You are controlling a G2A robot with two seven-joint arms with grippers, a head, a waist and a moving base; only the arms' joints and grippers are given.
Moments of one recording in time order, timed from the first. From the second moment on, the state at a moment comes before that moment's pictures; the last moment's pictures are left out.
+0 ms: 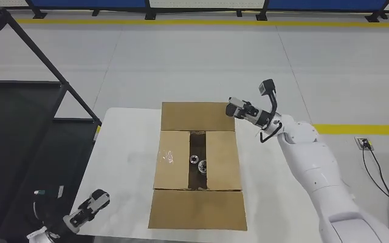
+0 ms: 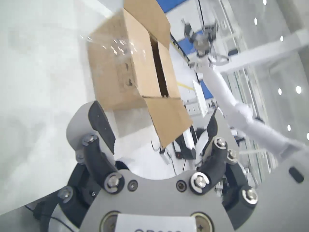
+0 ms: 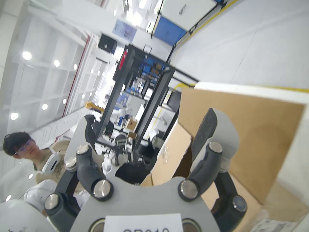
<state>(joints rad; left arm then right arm) 1.77 -1.09 -1.97 -1.90 -0.17 -0.37 -0.72 -0.32 -1.35 1.15 -0.63 0.31 -0.61 1.04</state>
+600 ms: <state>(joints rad) 1.66 -1.11 -1.83 -1.92 -0.20 0.05 -0.36 -0.36 -1.37 1.02 -0.75 0.19 -0.38 1.20</state>
